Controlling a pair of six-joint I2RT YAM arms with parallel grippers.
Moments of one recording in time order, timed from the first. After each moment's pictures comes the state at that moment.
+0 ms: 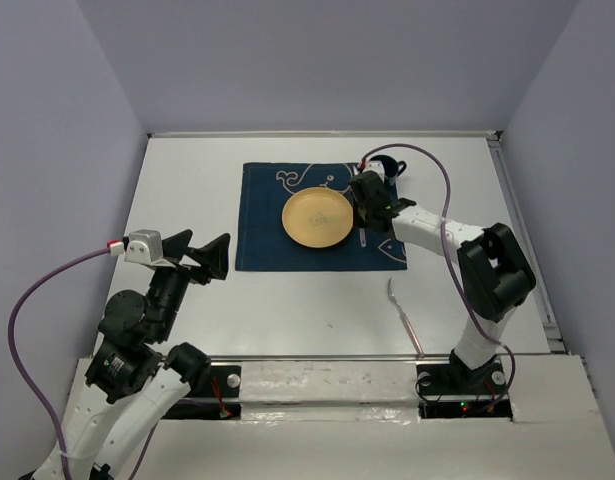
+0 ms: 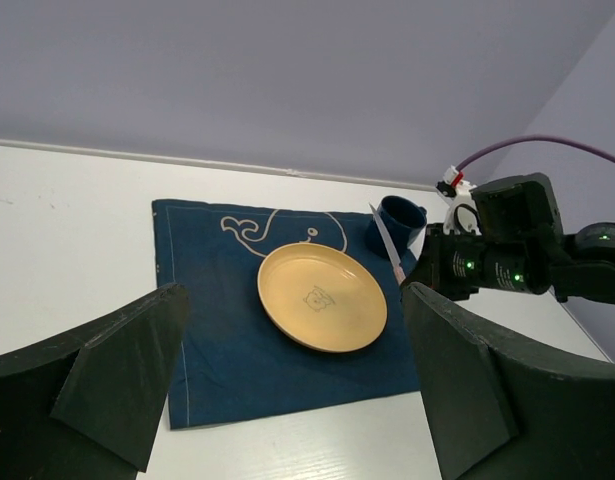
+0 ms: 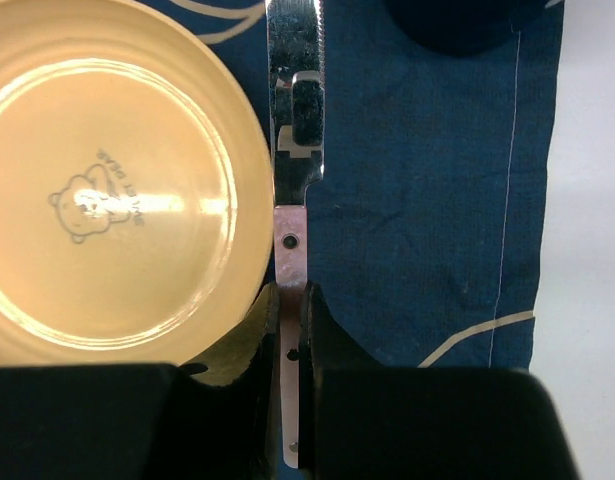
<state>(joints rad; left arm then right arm) -0.58 0.25 0.68 -0.28 -0.31 -0.29 0.58 1.77 1.22 -0.22 0.38 0.38</state>
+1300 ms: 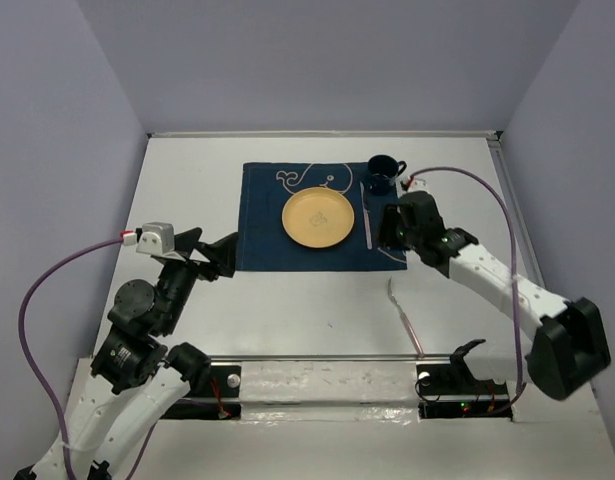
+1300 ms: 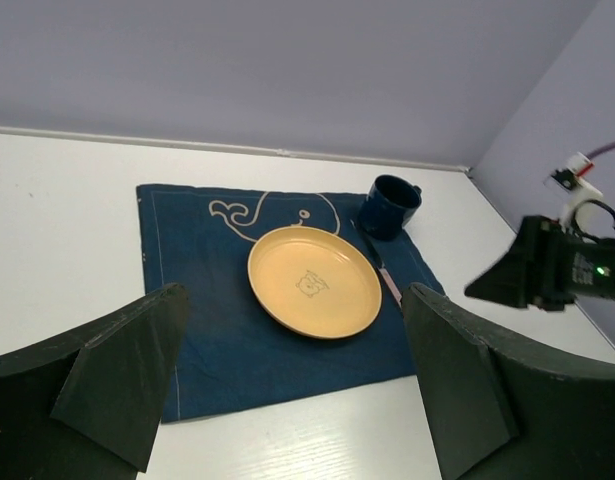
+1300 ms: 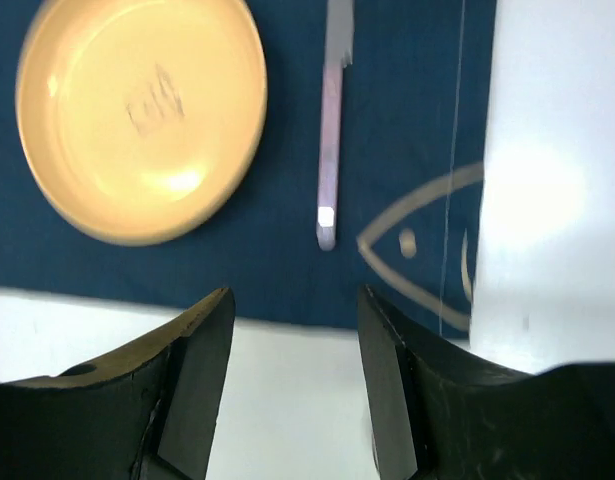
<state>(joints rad) -0.58 0.30 0.68 -0.27 -0.28 -0.30 0.51 1.38 1.00 -0.30 0.23 0.46</state>
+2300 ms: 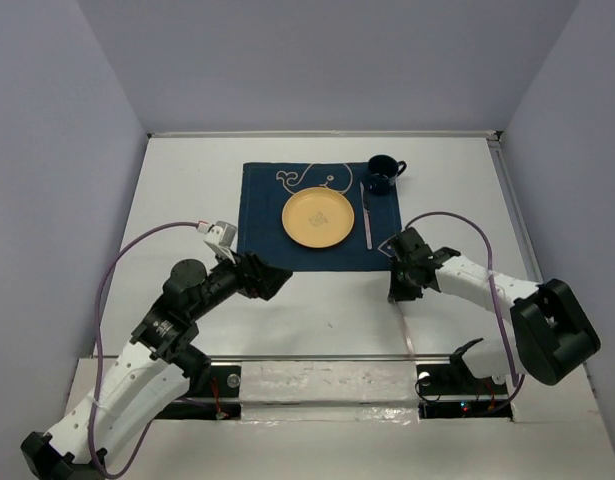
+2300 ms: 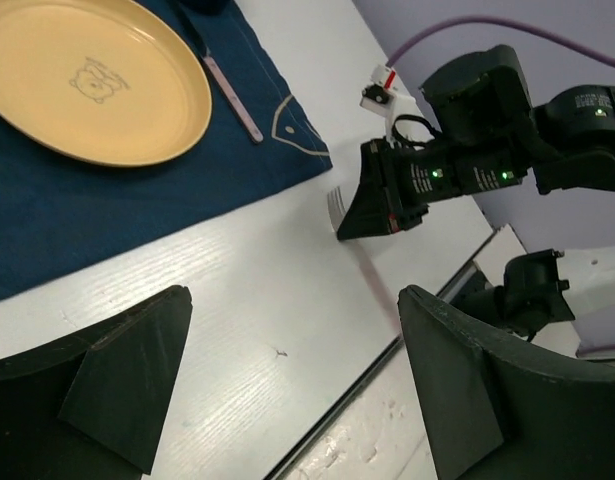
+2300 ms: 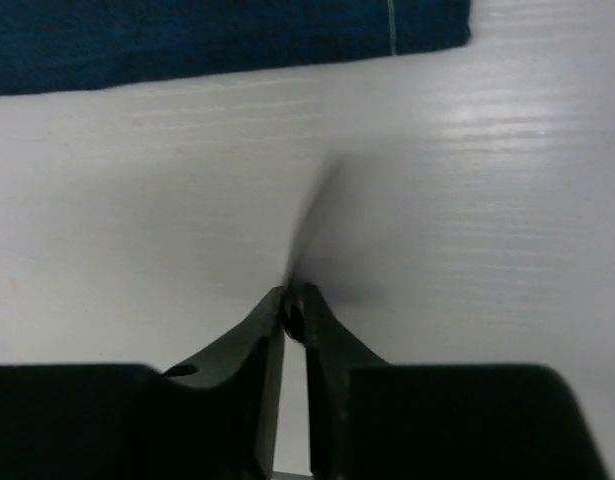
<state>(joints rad) -0.59 0.49 0.48 -0.16 0.22 -0.59 0.53 1.34 0.67 -0.52 0.05 0.66</state>
